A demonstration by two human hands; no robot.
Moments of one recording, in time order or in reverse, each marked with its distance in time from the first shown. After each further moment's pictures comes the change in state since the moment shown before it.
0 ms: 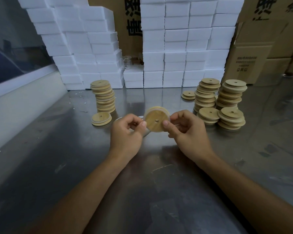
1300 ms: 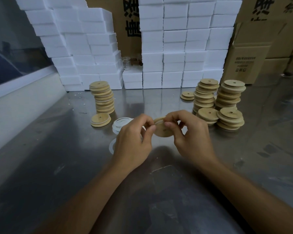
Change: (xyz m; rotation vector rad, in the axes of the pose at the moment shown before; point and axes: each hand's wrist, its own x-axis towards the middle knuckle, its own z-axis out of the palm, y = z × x) left_hand -0.011 0.003 0.003 0.275 -0.127 0.393; right_hand -0.001 0.002 -0.007 -0.389 0.020 -0.480
